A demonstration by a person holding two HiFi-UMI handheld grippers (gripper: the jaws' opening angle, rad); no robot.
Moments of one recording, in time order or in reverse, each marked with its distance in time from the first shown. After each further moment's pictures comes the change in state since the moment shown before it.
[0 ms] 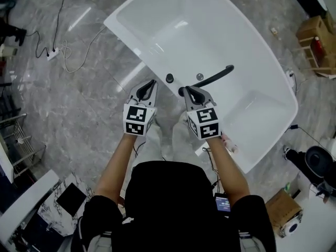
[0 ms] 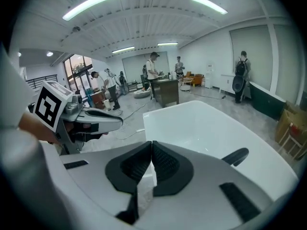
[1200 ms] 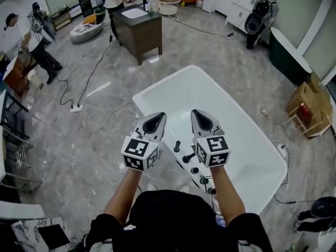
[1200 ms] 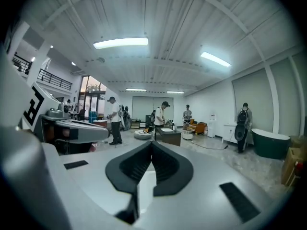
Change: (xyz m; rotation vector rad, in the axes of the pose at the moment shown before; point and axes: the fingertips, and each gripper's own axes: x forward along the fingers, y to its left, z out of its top) left arm -0.181 -0.024 0.262 0.005 -0.457 0.018; right arm -0.155 0.049 0.269 -0.174 -0.532 -0.014
